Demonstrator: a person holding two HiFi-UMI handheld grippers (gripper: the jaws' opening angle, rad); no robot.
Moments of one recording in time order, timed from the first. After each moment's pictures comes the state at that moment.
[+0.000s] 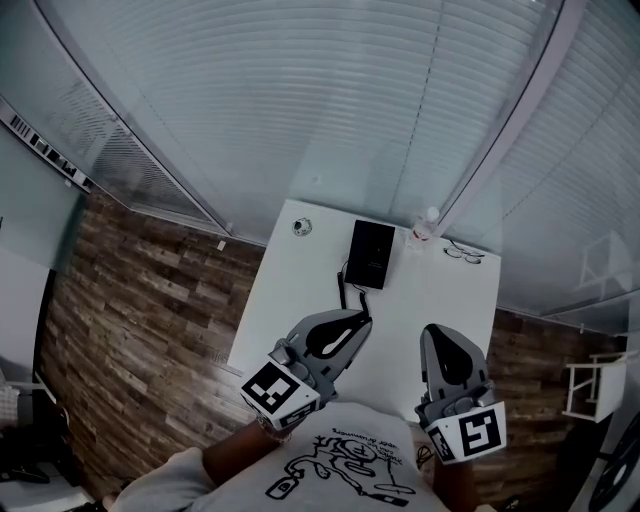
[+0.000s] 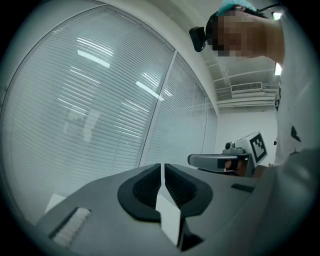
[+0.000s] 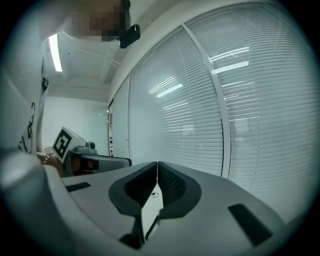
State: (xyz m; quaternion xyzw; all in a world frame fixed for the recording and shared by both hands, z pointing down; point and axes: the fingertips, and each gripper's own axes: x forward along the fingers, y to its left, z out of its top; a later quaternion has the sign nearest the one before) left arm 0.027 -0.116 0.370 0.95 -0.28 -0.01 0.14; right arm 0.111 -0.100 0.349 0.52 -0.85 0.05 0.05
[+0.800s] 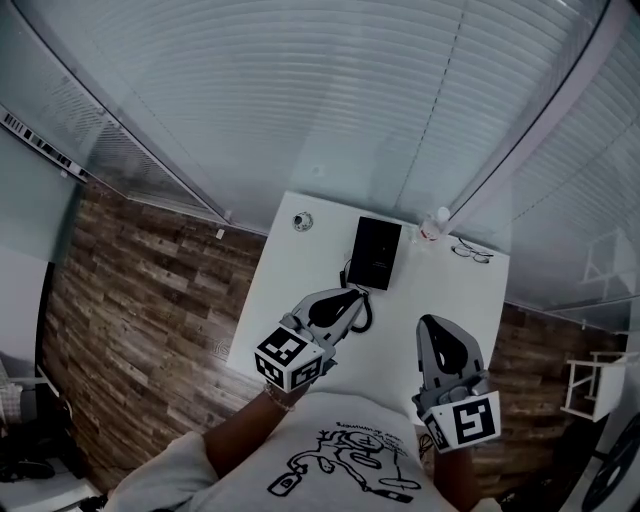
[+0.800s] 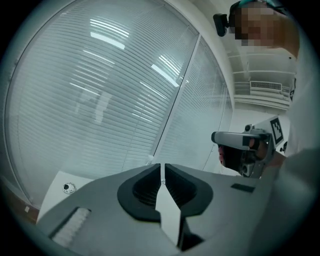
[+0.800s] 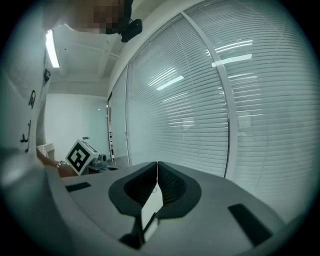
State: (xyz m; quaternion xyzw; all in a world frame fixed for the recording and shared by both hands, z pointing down) left arm 0.014 -0.191 0.476 0.92 -0.31 0.06 0.22; right arm 0.103 -0.151 0.388 0.51 -0.85 0.07 0.08
